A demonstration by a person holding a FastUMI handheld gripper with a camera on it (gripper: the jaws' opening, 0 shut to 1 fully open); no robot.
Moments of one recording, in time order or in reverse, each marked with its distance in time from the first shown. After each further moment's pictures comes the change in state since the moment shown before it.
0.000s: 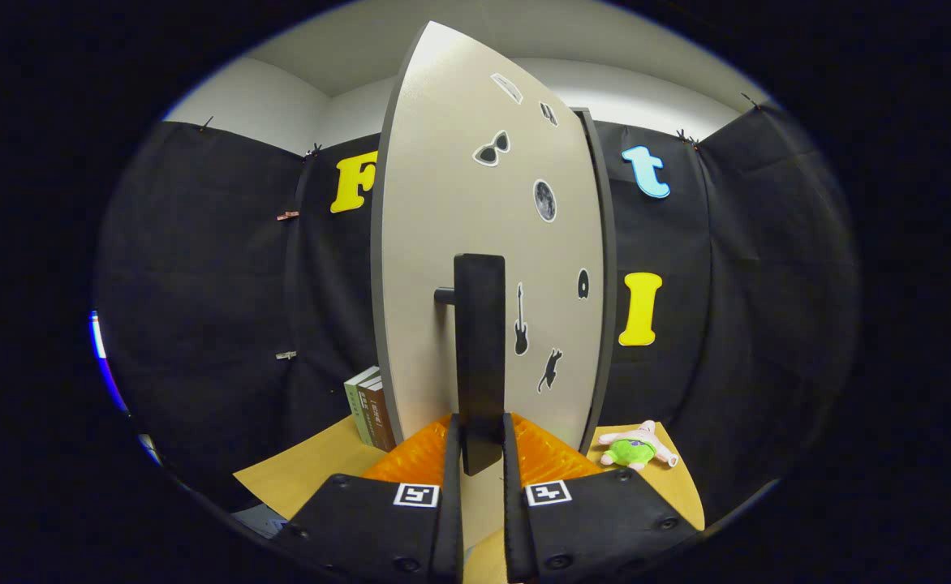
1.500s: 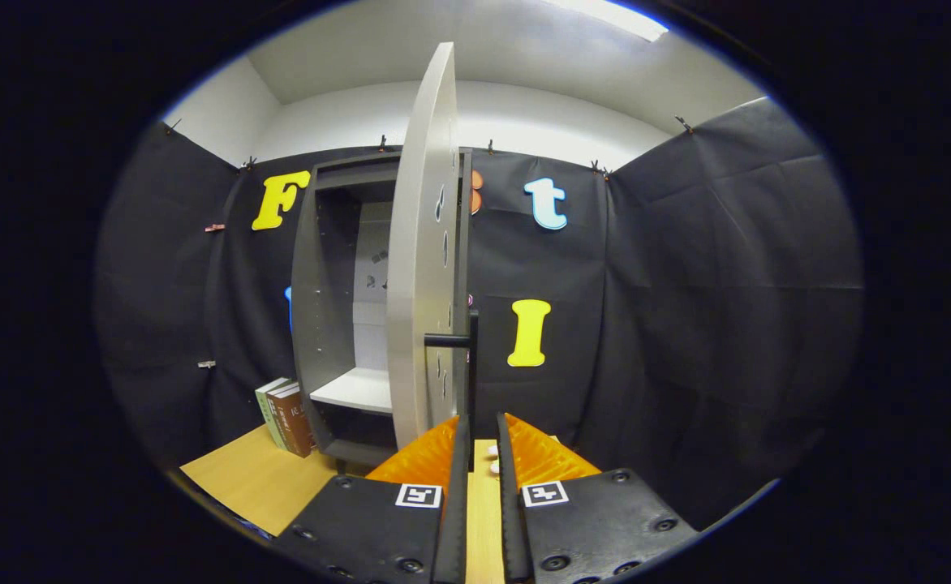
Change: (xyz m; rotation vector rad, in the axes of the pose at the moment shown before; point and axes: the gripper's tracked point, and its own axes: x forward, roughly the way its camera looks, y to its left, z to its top) arm -0.052 -0.078 0.031 -0.067 -0.120 -0.320
